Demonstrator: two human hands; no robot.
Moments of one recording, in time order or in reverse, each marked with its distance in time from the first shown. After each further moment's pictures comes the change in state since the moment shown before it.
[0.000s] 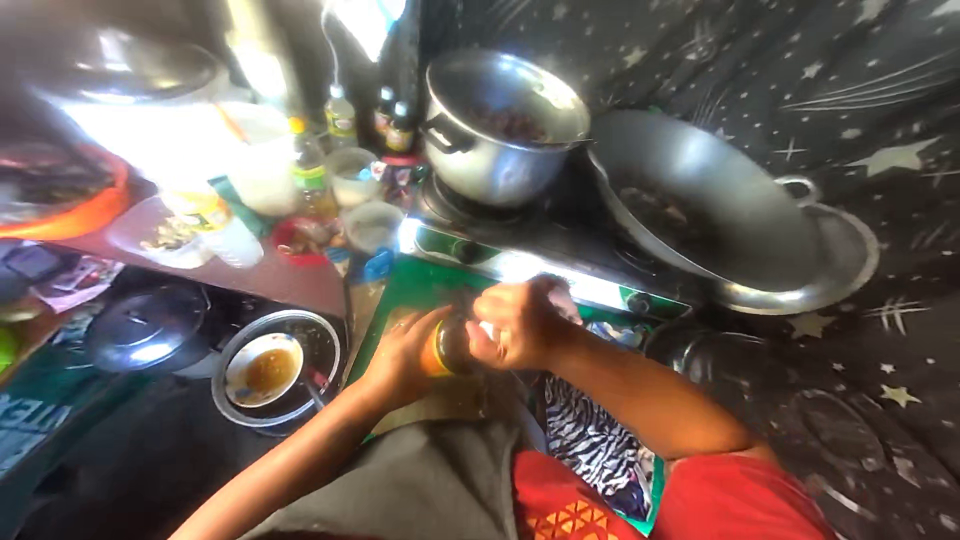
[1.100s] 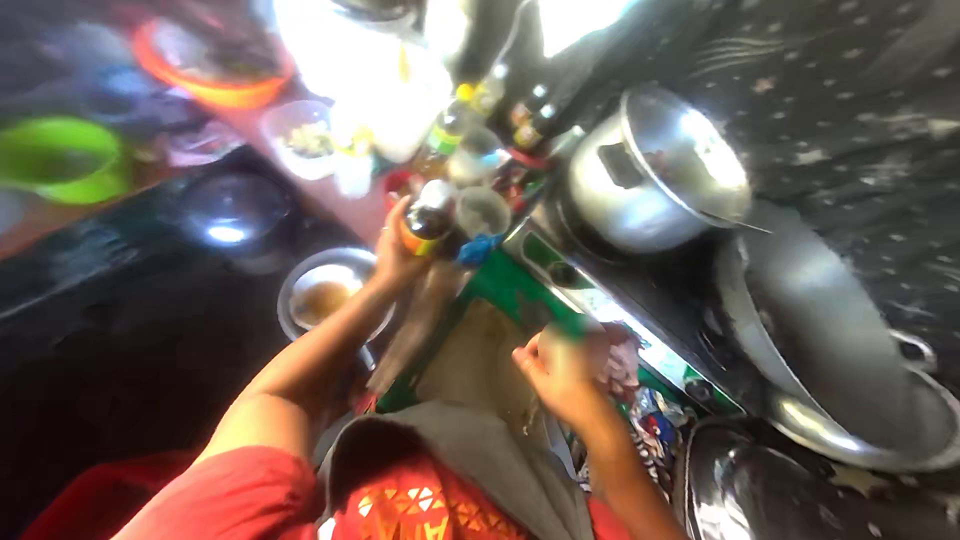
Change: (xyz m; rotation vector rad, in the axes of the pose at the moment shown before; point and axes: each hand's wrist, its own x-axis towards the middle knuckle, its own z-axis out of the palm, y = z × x) left_hand -0.013 -0.160 -0.086 -0.250 0.661 -0.352; right_hand 0.014 -0.065 0.052 0.166 -0.518 0.843
